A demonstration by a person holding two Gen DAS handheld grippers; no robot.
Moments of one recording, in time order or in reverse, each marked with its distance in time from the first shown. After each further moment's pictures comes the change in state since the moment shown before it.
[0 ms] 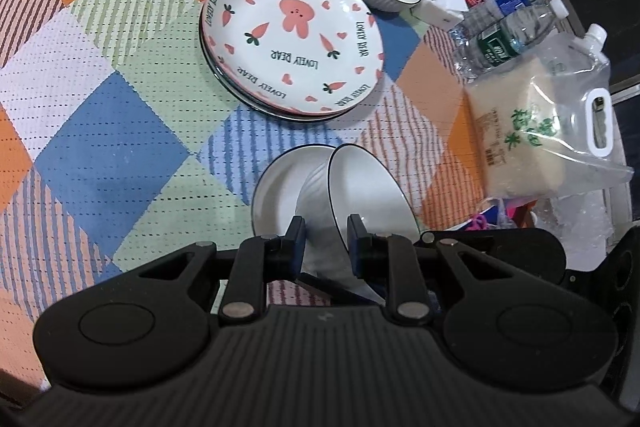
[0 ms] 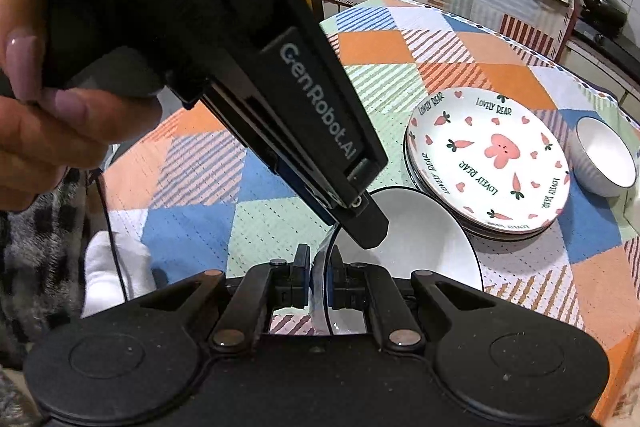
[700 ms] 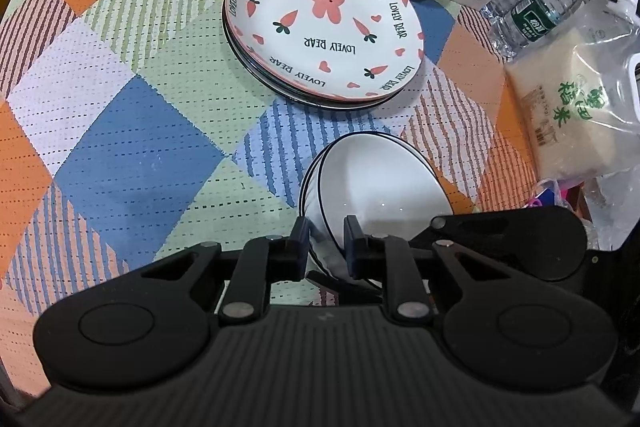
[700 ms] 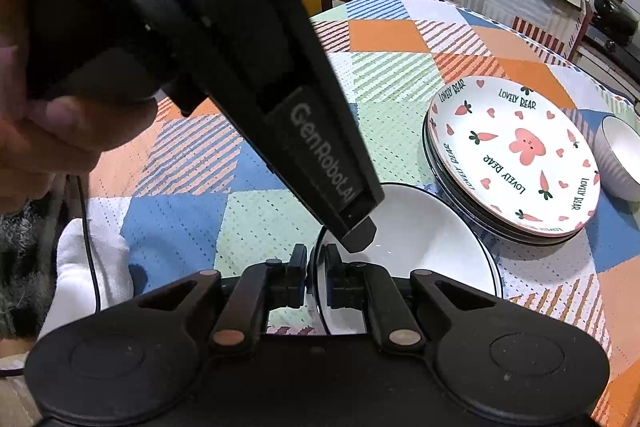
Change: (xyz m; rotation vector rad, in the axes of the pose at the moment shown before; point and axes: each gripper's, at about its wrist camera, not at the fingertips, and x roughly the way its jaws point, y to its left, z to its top) left arm 0.025 0.010 -0.010 0.082 -0.010 0.124; right arm 0.037 0.006 -0.009 -0.024 -0.006 -0.008
